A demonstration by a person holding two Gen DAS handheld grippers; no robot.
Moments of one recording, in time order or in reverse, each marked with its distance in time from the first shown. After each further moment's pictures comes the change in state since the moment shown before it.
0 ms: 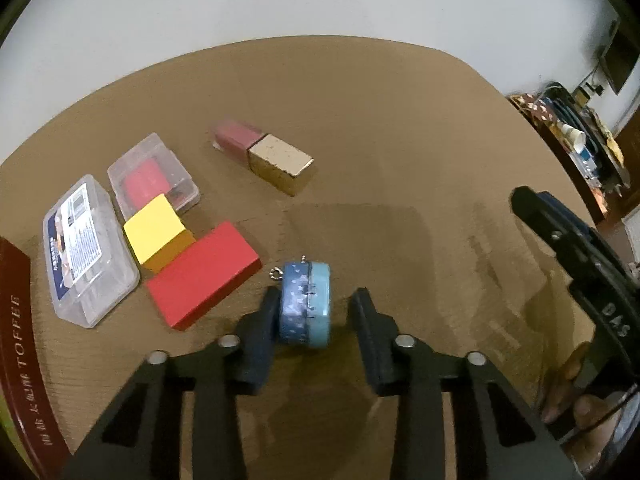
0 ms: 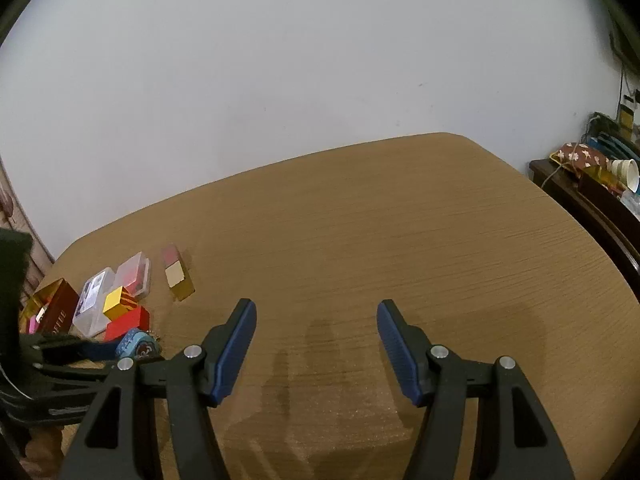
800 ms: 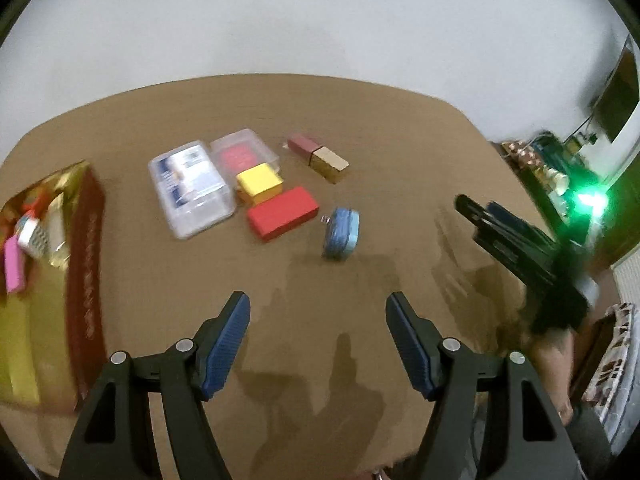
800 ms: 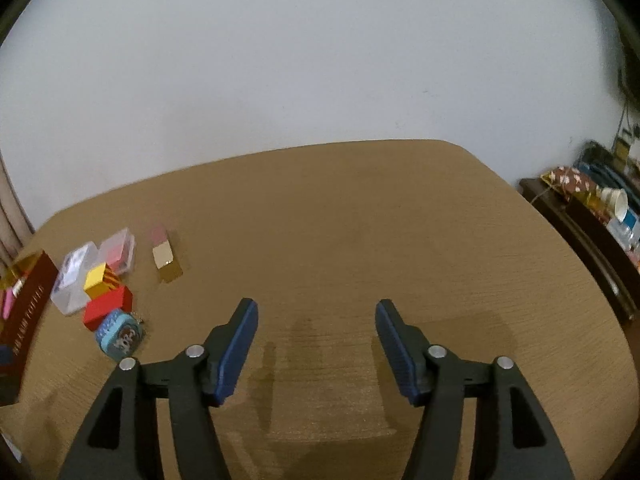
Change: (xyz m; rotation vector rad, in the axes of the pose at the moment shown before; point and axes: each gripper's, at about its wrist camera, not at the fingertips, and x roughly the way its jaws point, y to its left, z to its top) left arm -0.085 0.030 -0.044 -0.115 -0.088 -0.016; right arm 0.009 0.008 0.009 -0.083 0.027 -0.079
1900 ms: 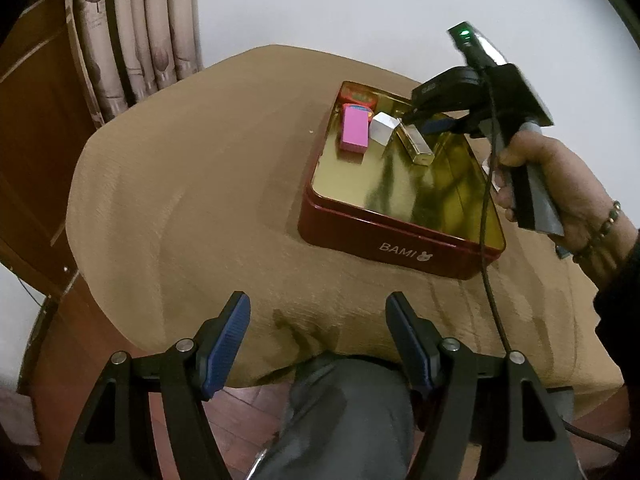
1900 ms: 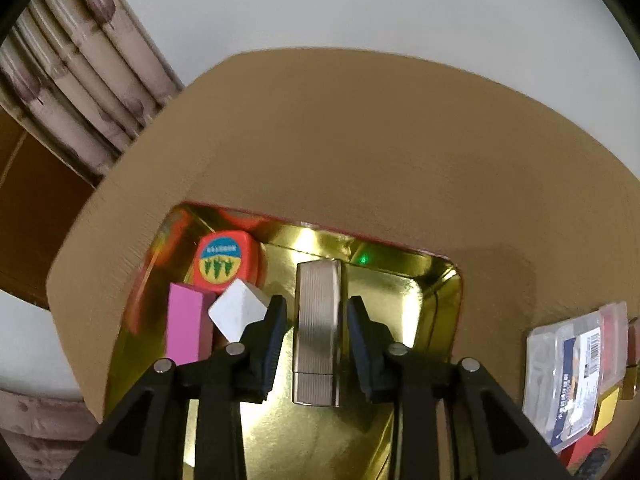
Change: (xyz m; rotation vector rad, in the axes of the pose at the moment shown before) left arm -0.150 0.212 -0.192 -0.492 -0.115 0.367; right arm 0.082 0.449 0.020 -0.387 0.503 0.444
